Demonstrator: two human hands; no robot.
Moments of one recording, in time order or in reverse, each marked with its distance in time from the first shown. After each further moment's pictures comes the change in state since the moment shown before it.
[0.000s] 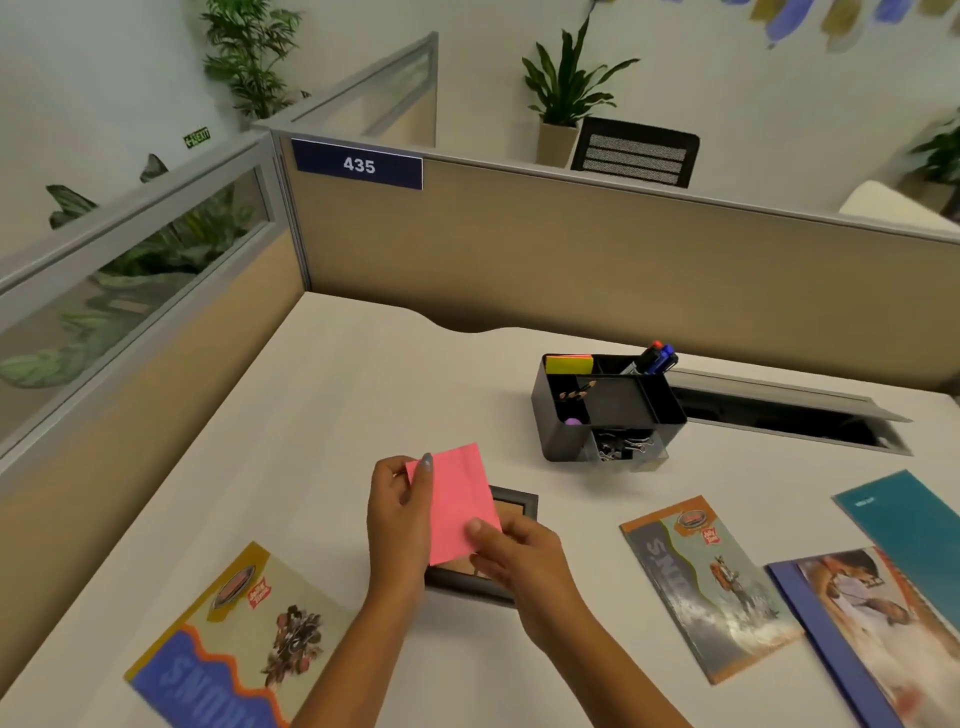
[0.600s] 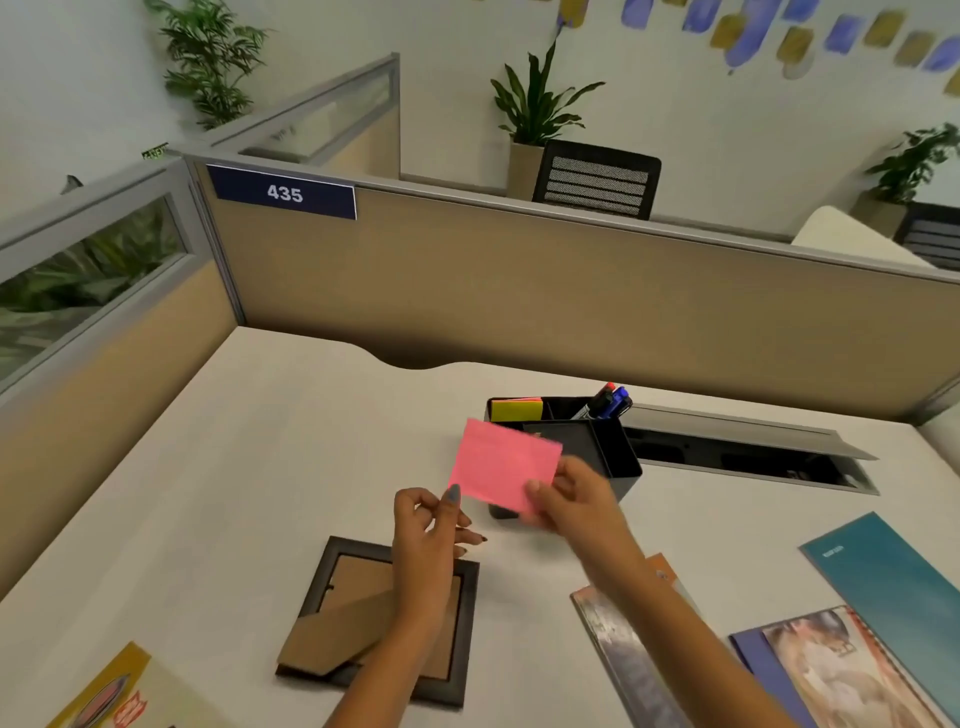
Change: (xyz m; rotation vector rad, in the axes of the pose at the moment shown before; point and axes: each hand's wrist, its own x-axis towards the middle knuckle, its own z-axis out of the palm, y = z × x) left_hand 0.028 -0.017 0.116 -0.061 -0.122 0.008; right_hand 0.075 -0.100 -0.110 -0.251 0.102 -0.188
